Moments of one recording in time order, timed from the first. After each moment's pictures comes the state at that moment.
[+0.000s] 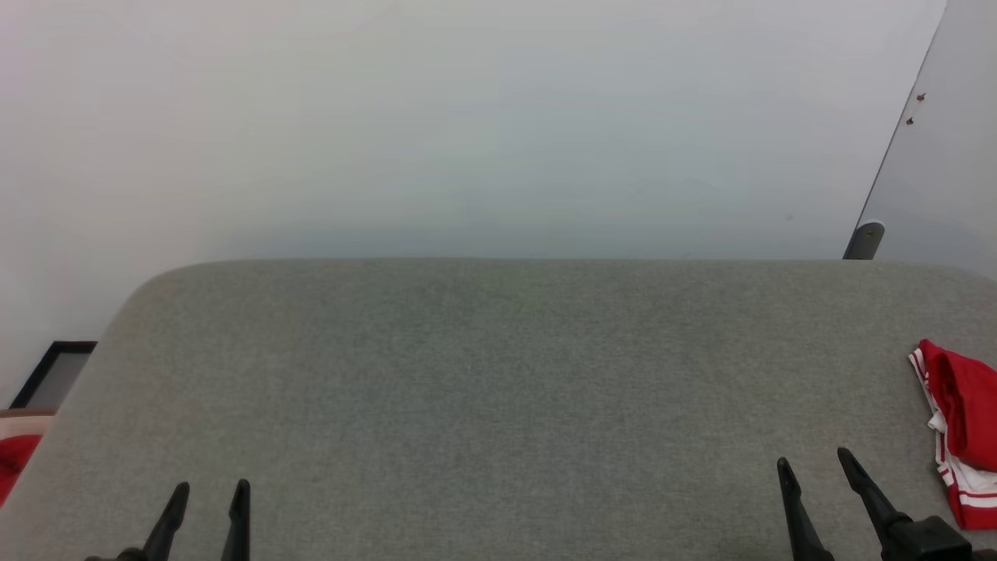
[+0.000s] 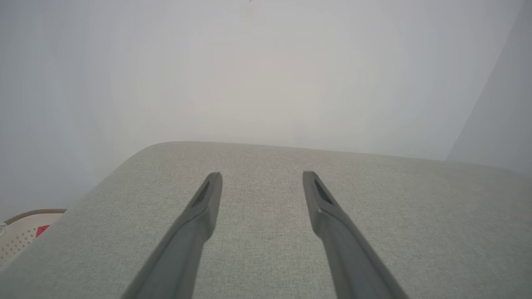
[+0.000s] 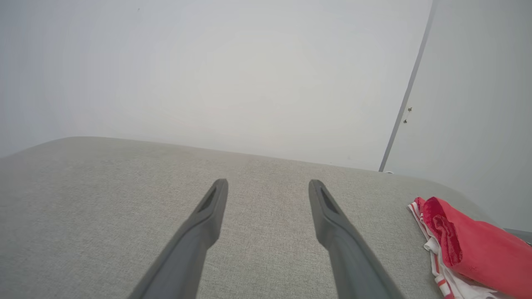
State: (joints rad) left arm 0.17 0.28 0.04 0.14 -0.37 -0.12 -0.26; right arm 0.09 -0.12 0.03 0.16 0.08 0.13 -0.26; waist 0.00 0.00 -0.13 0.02
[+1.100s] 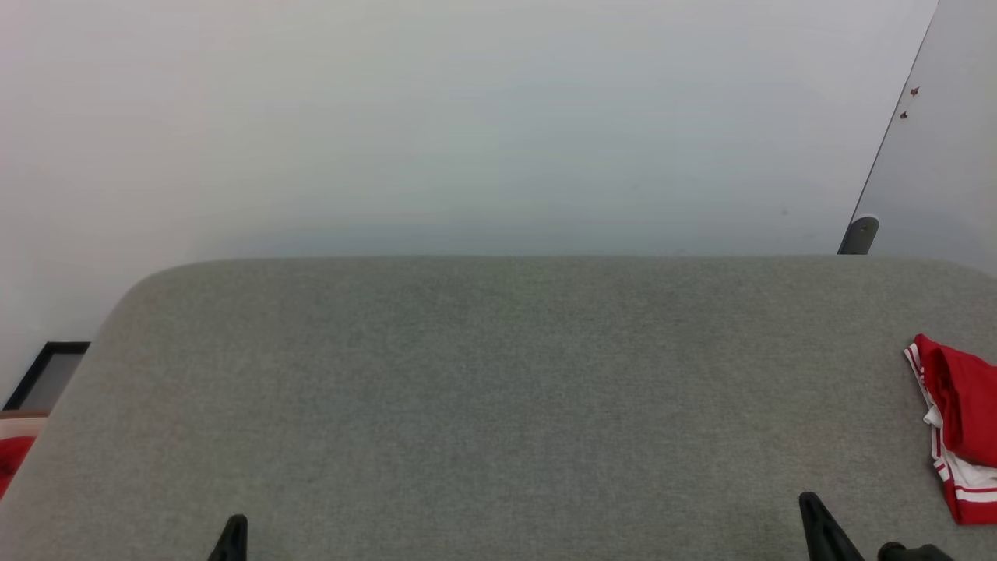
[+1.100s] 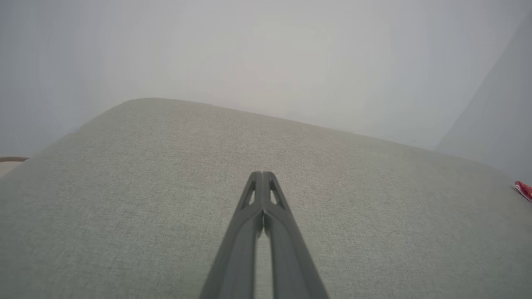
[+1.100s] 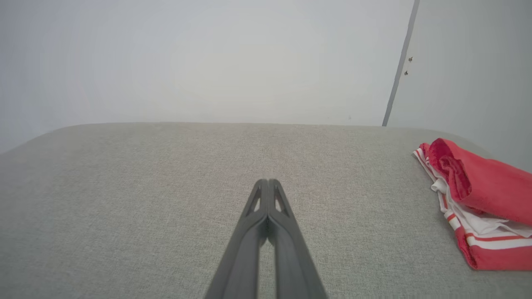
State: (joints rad) left arm 0.19 0.24 0.02 0.19 -0.44 -0.13 -0.24; right arm 0.14 -0.09 0.02 0.20 0.13 0.13 -0.24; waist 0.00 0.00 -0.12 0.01
